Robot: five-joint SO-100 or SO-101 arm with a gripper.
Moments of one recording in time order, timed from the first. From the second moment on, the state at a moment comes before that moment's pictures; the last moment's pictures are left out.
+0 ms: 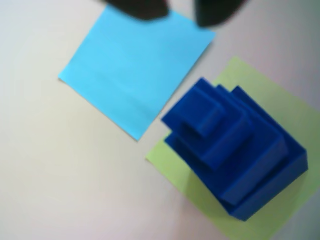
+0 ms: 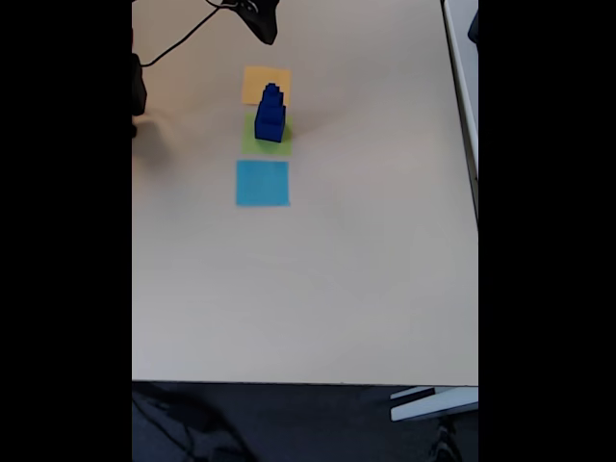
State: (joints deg) arm 2.1 94.8 58.1 100.3 40.7
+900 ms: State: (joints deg) arm 4.0 122.0 82.4 99.3 26.4
